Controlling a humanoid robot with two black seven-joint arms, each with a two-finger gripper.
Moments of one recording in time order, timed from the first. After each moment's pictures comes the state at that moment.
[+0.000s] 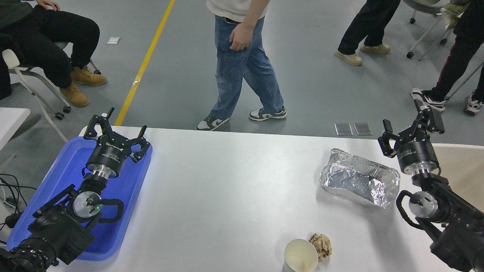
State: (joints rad) left arm -0.59 0.22 -0.90 -0.44 -0.08 -0.64 -0.34; right arm 0.47 -0.36 0.87 0.70 -0.22 0.18 0.61
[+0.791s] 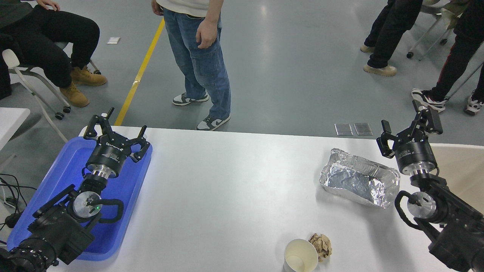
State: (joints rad) left arm -0.59 0.22 -0.90 -0.44 -0.08 -0.64 -0.34; right arm 0.47 -0.35 0.87 0.70 -0.22 0.18 0.61
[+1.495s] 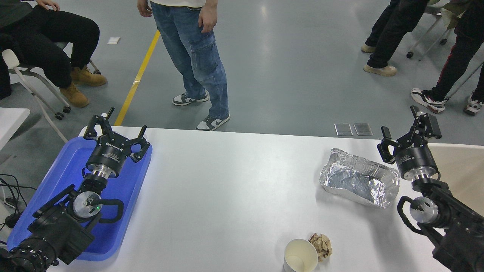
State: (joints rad) left arm -0.59 0.22 -0.90 -0.44 -0.08 -0.64 -0.34; right arm 0.46 -0.38 0.82 0.68 -0.22 0.19 0.61
